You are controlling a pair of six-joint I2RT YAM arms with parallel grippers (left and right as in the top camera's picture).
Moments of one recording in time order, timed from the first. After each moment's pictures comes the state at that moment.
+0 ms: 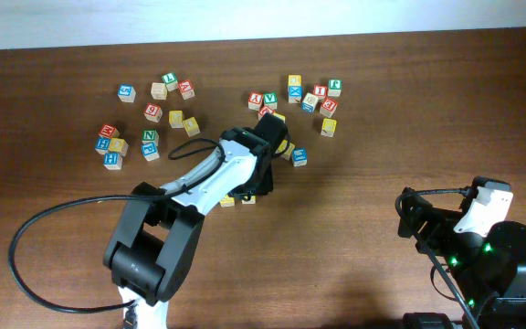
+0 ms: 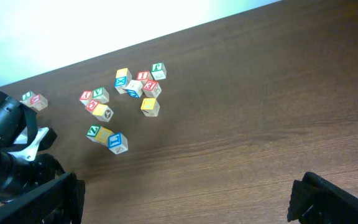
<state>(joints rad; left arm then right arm) -0.58 2.04 1.44 -0.90 -0.14 -0.61 -0.06 0.51 0.84 -0.84 -0.08 0.26</state>
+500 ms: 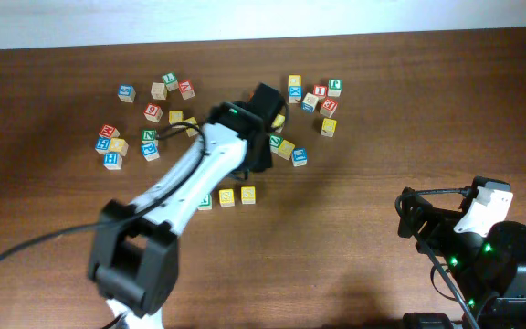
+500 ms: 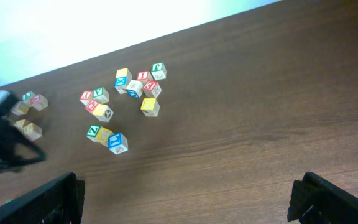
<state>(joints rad) -0.55 1.95 1.63 -1.07 -0.14 -0.61 -0.06 0.51 0.84 -0.84 -0.08 0.26</state>
